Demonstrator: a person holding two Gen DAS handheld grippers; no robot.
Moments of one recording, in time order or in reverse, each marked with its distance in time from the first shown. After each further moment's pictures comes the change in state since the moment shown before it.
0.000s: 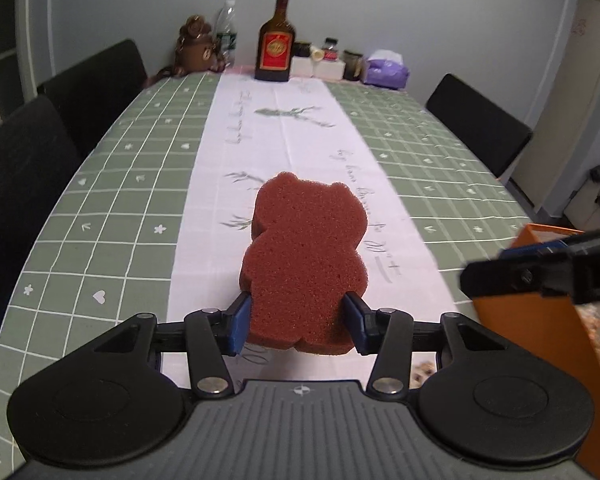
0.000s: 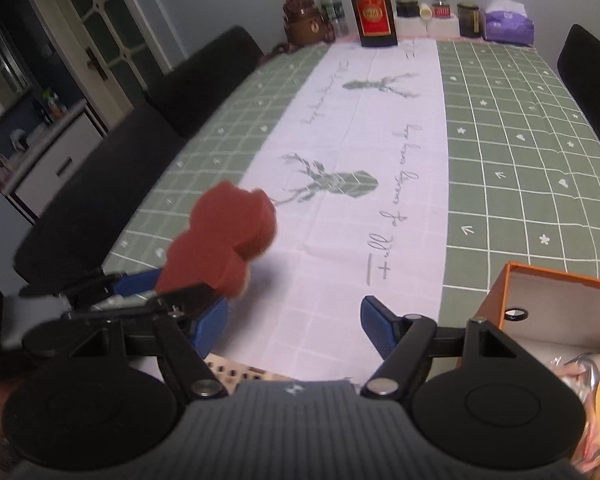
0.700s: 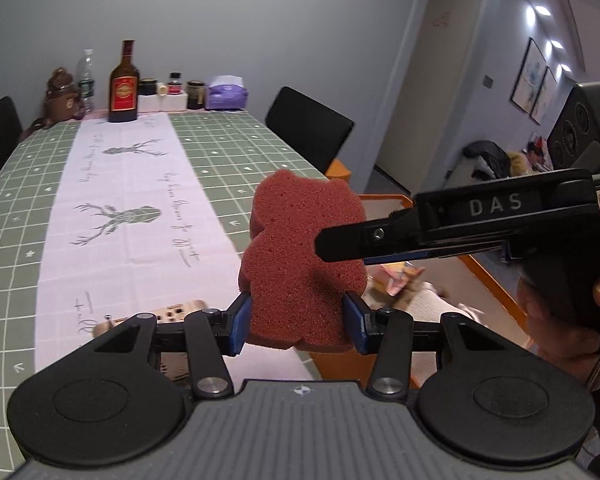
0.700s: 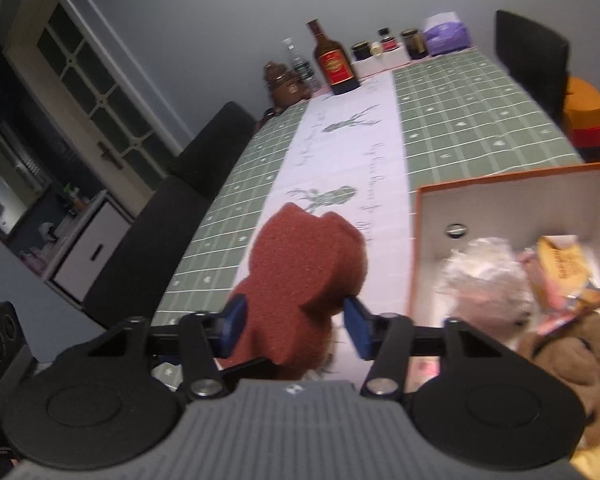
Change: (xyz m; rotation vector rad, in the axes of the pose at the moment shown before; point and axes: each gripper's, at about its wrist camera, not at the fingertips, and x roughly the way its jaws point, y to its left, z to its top) left arm -0.077 -0.103 -0.047 0.194 -0.067 -0.339; right arm -0.125 -0.021 -0.088 0.204 -0.190 0.052
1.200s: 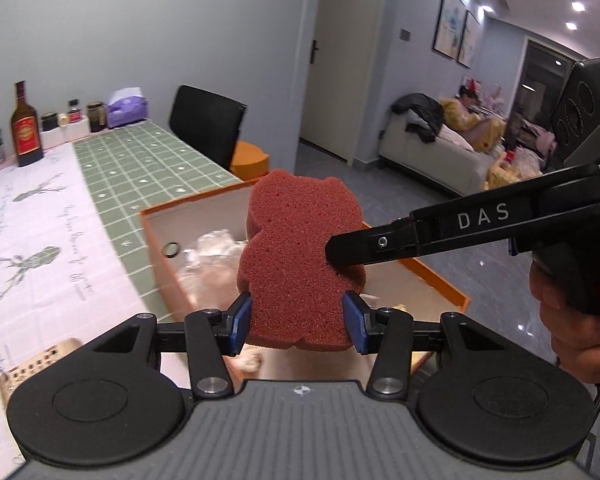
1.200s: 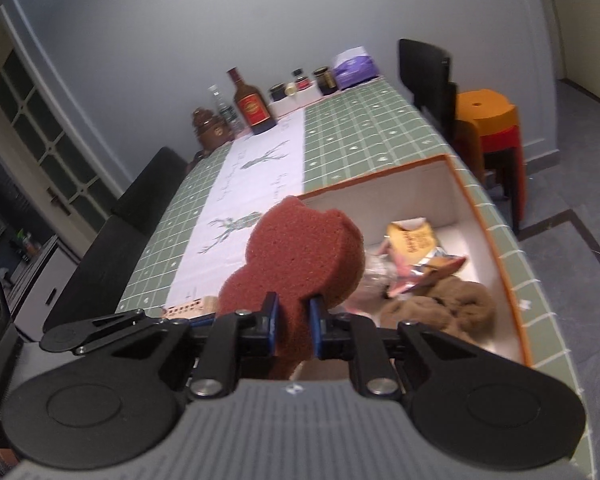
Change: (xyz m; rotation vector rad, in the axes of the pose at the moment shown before) left arm 0.043 -0.099 -0.003 0.225 0.054 -0.145; right arm -0.097 -0.063 -0.043 0.097 -0.128 -0.167
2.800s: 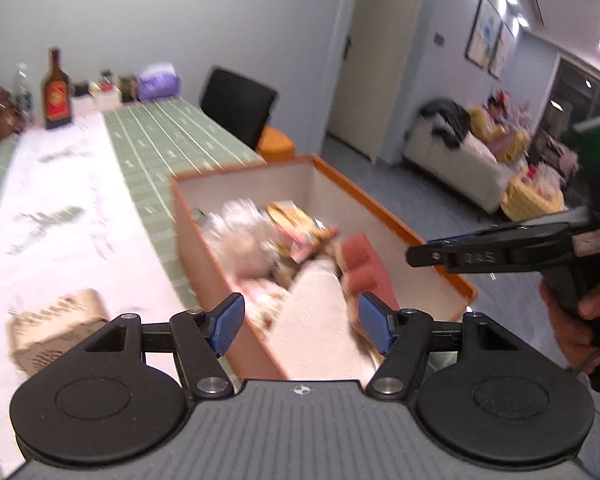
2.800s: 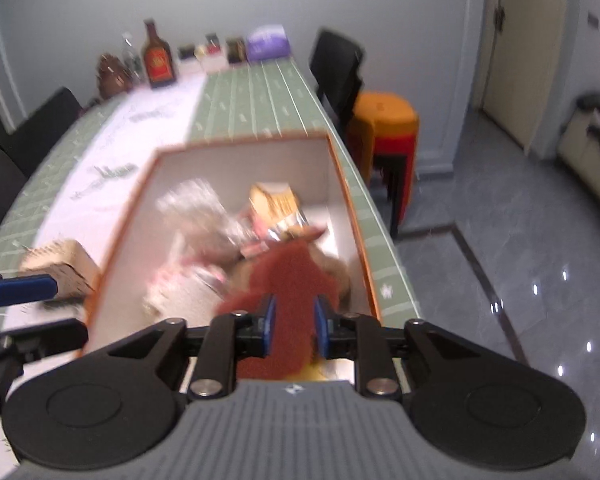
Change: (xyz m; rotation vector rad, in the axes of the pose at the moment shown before) left arm -0.041 0.012 -0.022 -0.116 -0.014 0.084; right arm -0.007 -0.004 -0.017 -0.190 0.043 -0.376
